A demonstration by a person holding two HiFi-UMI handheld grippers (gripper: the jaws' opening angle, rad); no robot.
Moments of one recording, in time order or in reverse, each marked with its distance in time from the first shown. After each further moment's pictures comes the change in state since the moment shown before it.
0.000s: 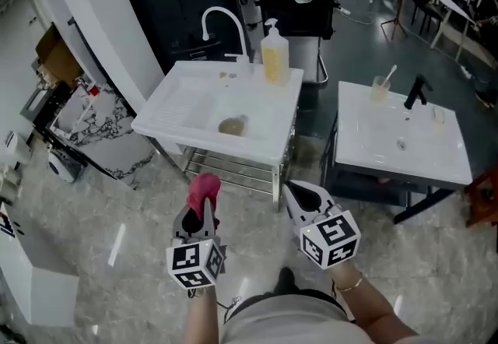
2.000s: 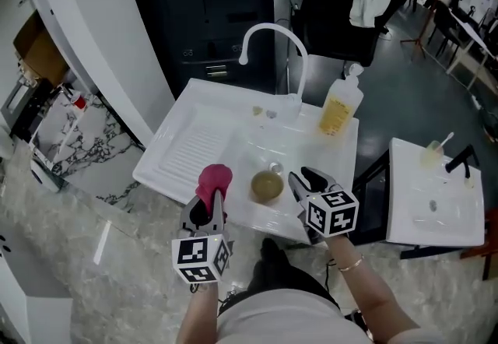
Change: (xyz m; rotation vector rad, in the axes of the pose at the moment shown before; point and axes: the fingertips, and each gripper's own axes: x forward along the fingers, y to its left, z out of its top) left arm 0.346 0.232 0.069 -0.056 0.008 -0.087; right arm 0.447 -0.130 0.010 0.108 0.226 -0.119
